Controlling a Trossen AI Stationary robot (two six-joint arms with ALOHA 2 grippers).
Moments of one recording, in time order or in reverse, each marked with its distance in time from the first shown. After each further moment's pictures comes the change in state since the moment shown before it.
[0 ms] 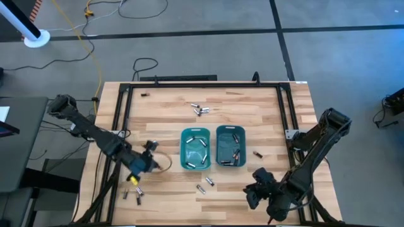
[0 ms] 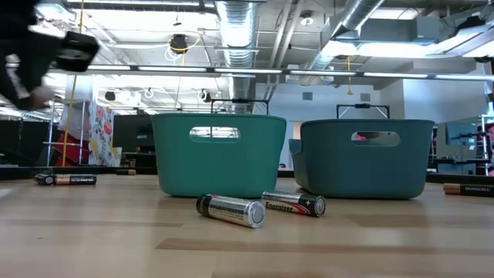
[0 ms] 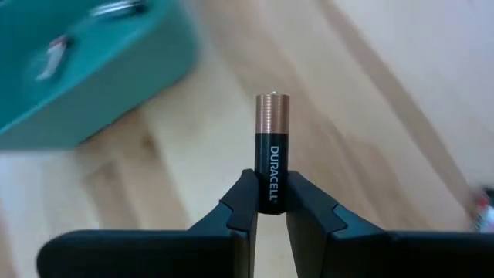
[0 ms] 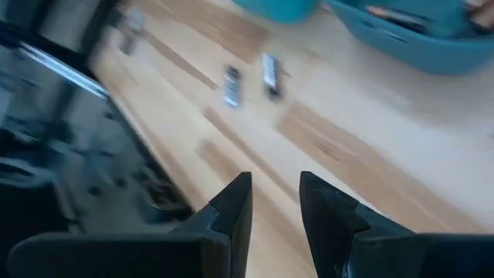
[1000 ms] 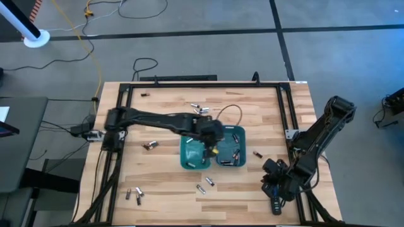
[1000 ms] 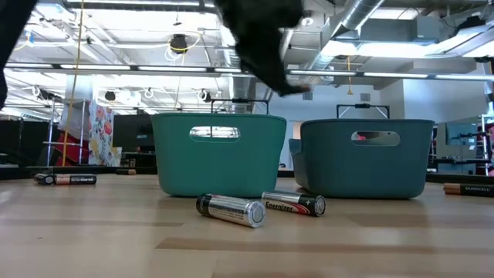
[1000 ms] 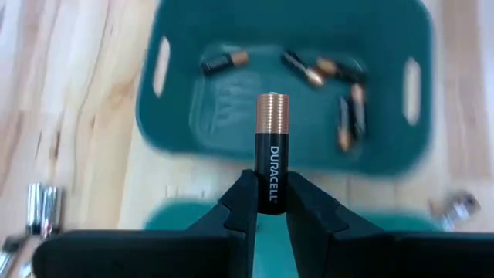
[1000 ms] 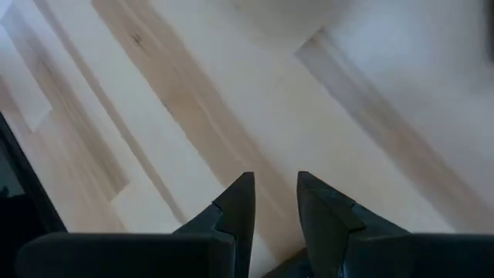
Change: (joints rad) left arm 0.583 0.891 1.059 -0.140 0.155 -0.045; right arm 0.054 -0.238 -0.428 0.032 -0.270 -0.120
